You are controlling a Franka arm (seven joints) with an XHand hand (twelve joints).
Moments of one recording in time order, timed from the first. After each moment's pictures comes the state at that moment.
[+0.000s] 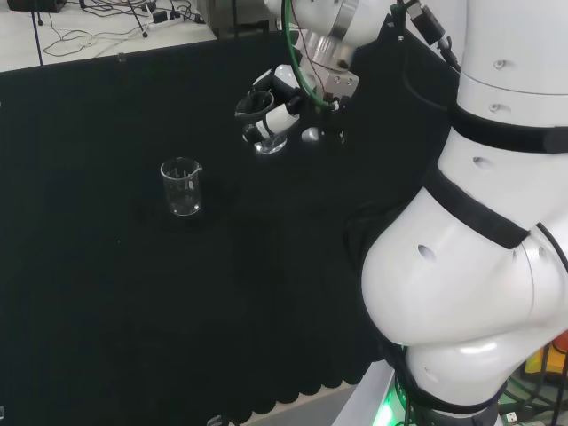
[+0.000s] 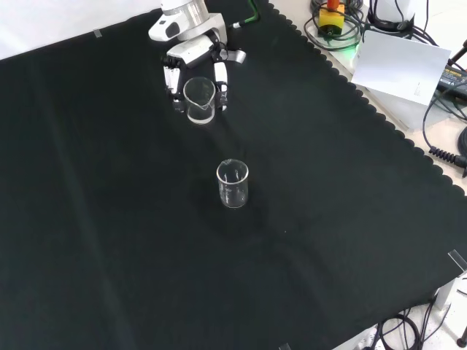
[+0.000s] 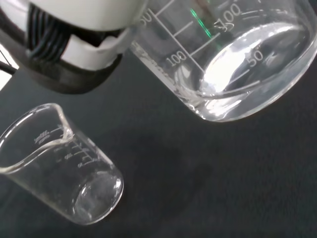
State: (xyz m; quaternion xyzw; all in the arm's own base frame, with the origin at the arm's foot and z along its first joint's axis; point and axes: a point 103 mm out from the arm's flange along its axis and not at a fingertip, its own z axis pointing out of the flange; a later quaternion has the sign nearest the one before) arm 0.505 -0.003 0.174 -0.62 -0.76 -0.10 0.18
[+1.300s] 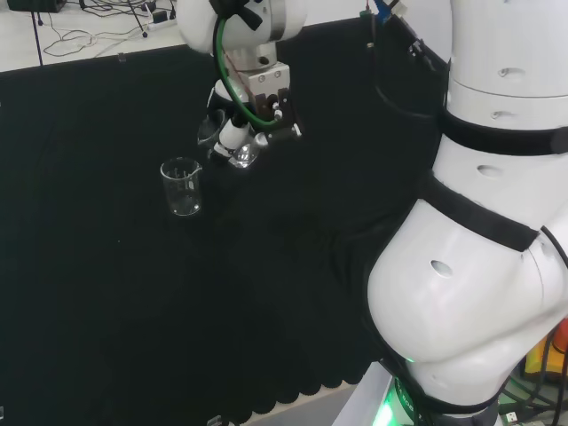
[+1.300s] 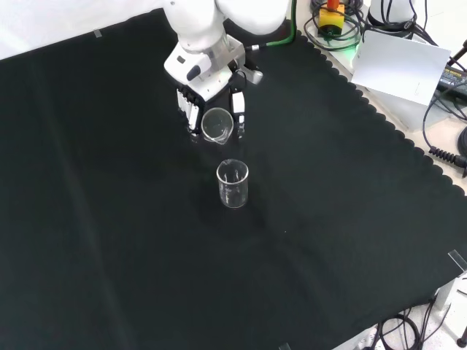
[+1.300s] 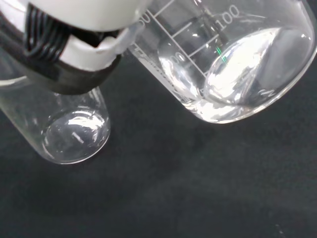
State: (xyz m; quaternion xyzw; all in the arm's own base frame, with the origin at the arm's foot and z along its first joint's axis) arm 0.509 0.077 0.175 -0.63 -0.77 0.08 0.09
